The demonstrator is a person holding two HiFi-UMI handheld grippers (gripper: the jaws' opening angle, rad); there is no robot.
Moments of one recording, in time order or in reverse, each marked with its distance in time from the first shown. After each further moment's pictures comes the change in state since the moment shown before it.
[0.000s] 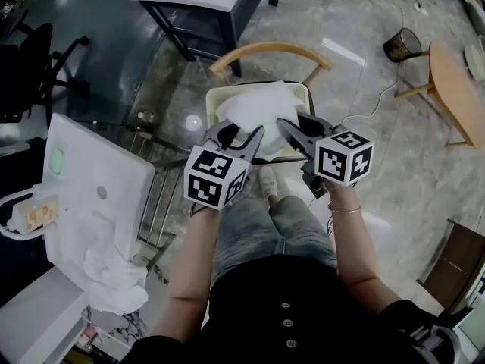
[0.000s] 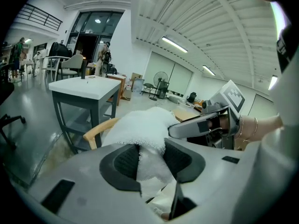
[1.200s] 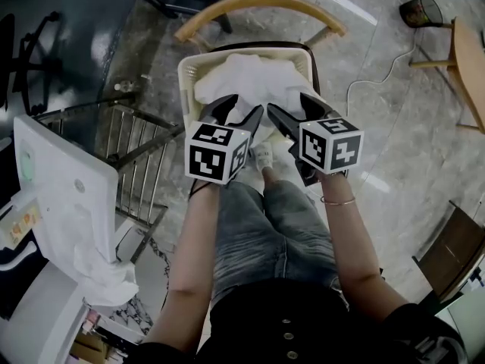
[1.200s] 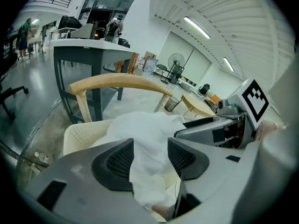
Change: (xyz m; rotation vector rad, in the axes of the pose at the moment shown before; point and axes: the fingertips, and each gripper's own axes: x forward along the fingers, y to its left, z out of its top) left arm 0.108 0.038 -0.103 -0.191 0.221 0.068; right arm 0.056 -0.109 -0.095 0.103 0.178 -0.199
